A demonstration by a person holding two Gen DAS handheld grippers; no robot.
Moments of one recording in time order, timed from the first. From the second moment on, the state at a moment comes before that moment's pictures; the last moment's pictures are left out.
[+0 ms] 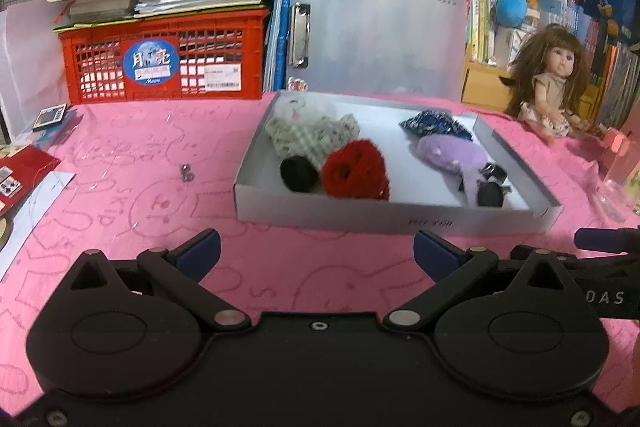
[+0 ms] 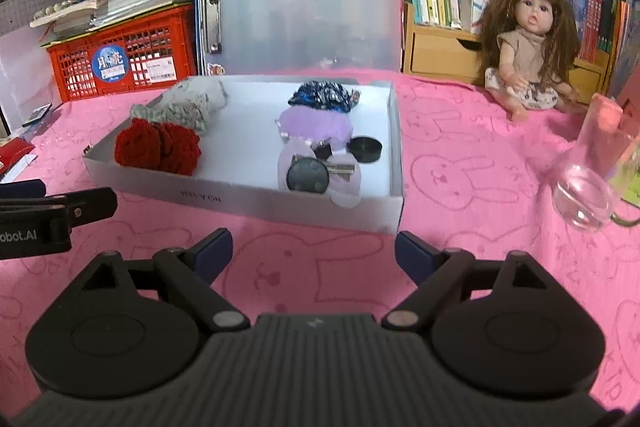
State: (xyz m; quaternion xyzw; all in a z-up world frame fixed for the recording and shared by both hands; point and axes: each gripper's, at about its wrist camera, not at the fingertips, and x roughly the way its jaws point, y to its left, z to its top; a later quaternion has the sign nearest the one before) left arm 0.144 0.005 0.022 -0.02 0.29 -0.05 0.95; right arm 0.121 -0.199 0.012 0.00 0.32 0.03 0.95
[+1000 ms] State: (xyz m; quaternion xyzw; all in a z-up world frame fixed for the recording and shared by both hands) left arm 0.163 0.003 -0.010 0.01 0.34 -0.01 0.94; right arm 0.124 -0.197 -0.013 -0.01 0.33 0.01 0.94
